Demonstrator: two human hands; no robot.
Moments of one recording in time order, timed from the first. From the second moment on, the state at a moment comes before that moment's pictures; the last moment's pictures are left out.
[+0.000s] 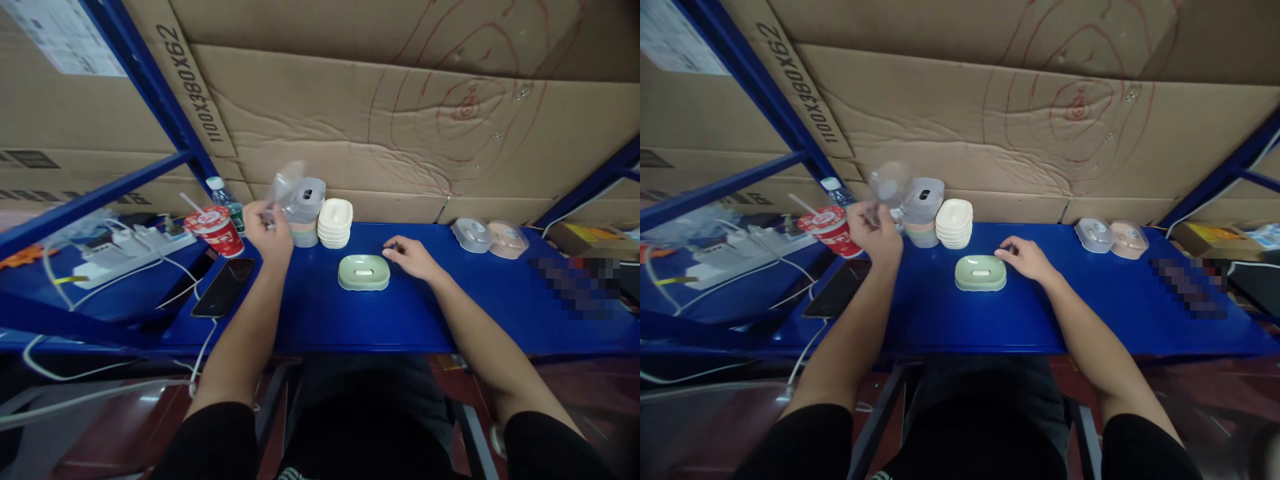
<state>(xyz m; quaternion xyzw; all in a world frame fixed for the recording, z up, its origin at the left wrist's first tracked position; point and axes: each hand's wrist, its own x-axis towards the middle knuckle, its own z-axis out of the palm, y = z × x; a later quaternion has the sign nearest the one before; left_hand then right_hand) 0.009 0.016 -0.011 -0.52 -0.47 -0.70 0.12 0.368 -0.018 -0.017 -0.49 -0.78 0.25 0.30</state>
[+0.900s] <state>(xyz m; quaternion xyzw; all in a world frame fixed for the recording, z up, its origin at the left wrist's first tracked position) 0.079 -0.036 -0.012 -0.90 -0.41 -0.15 -0.09 0.347 -0.010 -0.046 -0.46 -0.73 0.37 0.34</state>
